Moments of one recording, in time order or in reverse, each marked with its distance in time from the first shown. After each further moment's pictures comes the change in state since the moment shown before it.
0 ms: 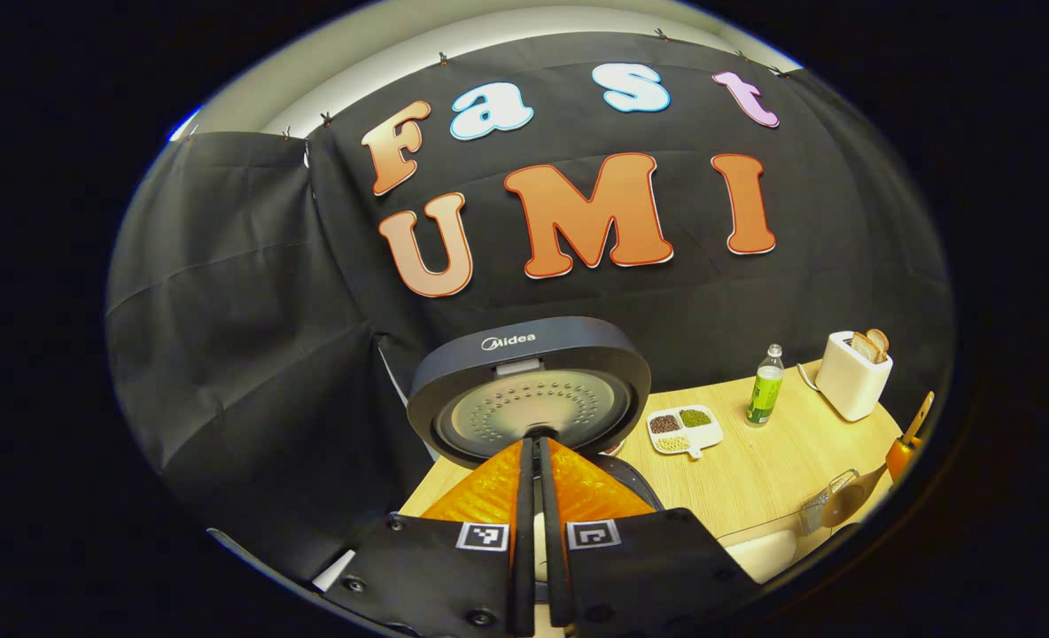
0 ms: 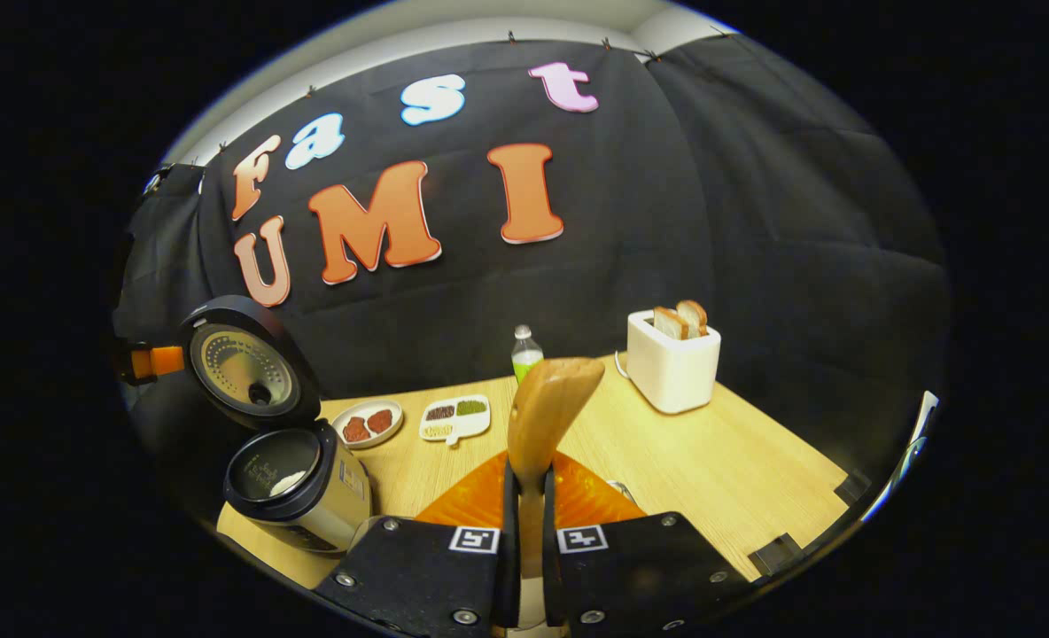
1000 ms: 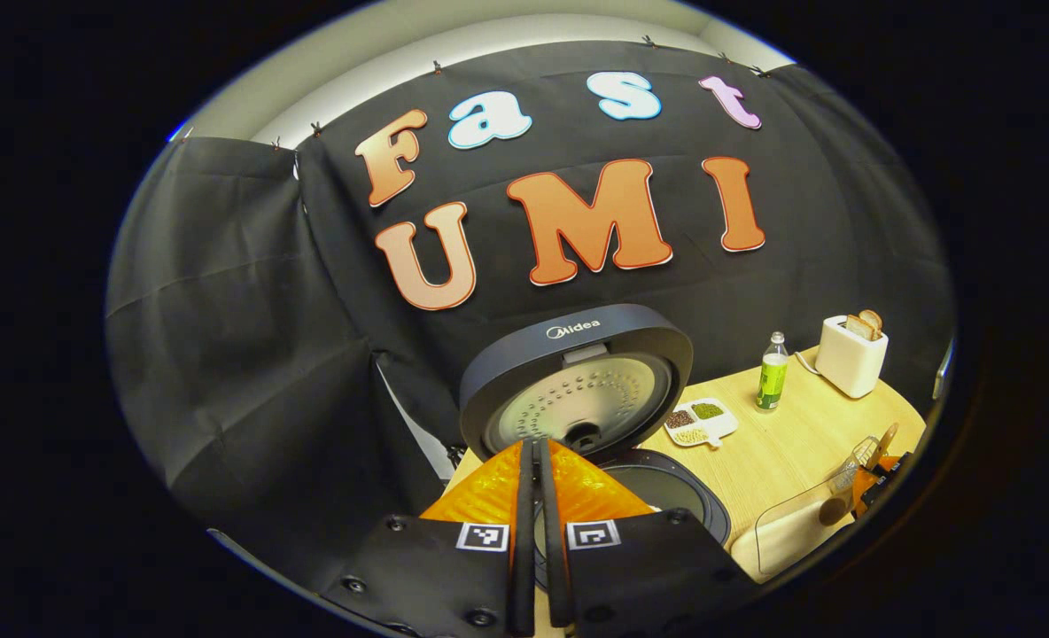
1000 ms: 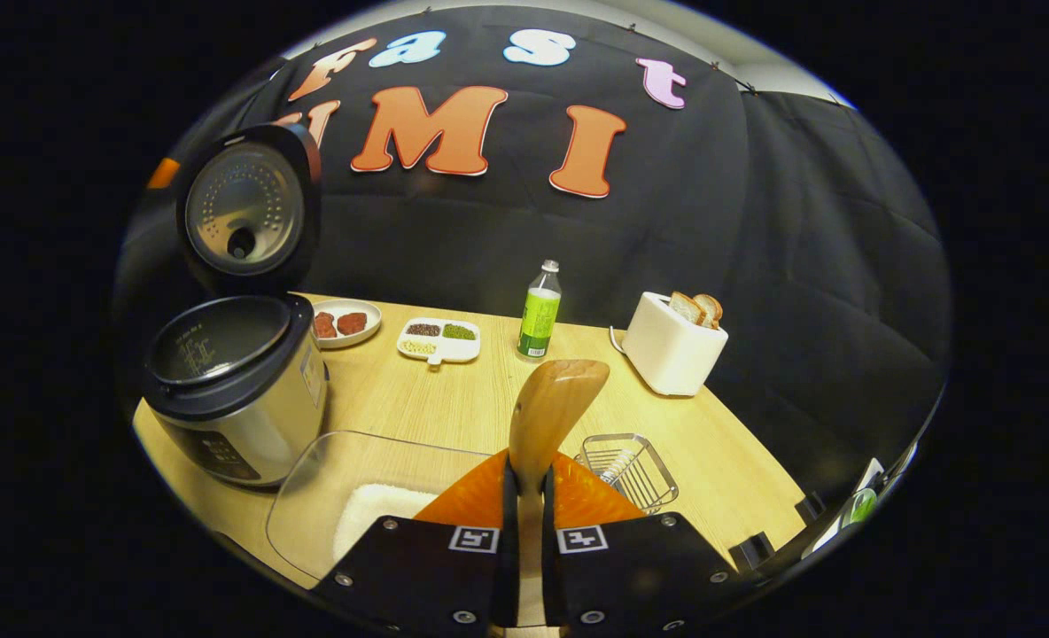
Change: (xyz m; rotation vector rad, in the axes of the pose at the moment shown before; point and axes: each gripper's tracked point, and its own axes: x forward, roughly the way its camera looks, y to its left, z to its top) left arm -0.001 0.053 -0.011 0.053 -0.042 -0.037; right arm 0.018 0.036 -0.095 -0.319 0.121 -0.101
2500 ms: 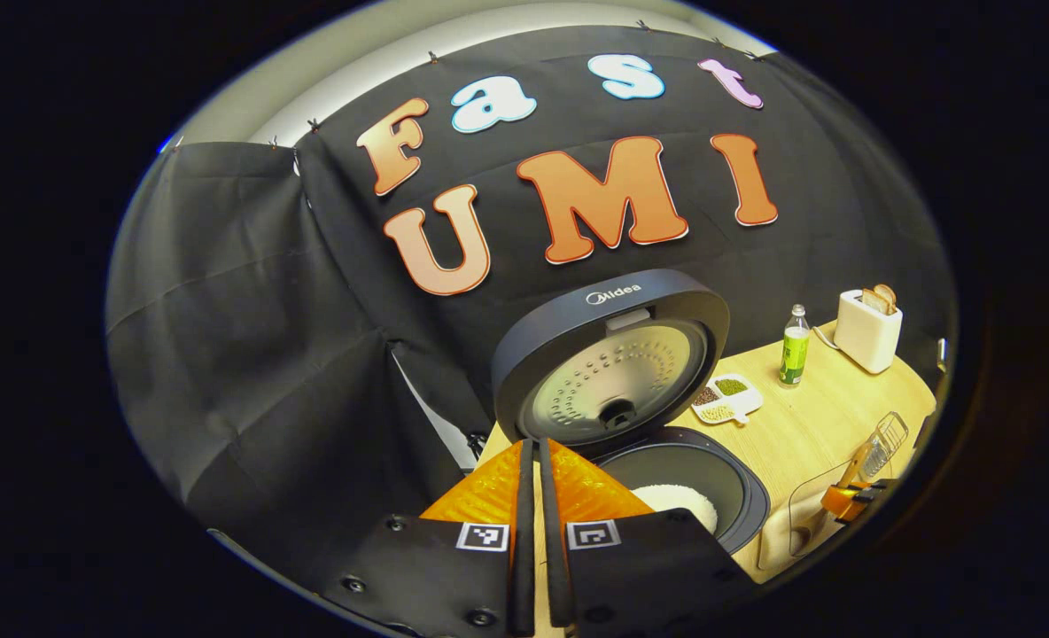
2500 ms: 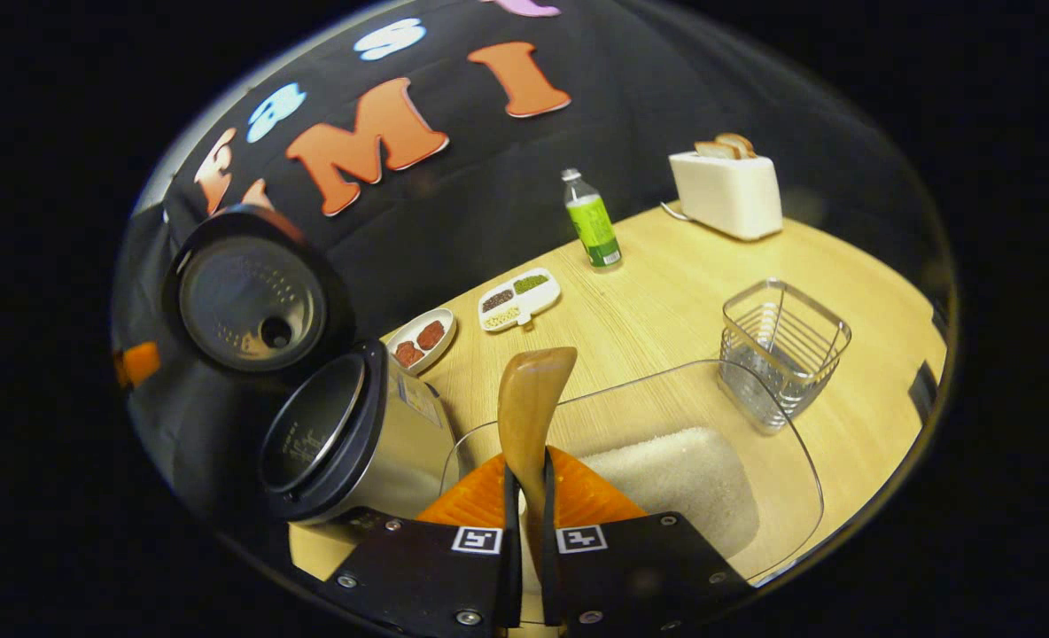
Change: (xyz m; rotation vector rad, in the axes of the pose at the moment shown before) left arm 0.009 0.024 -0.017 0.051 0.060 0.035; right arm 0.002 0.092 -0.026 0.637 0.269 0.288
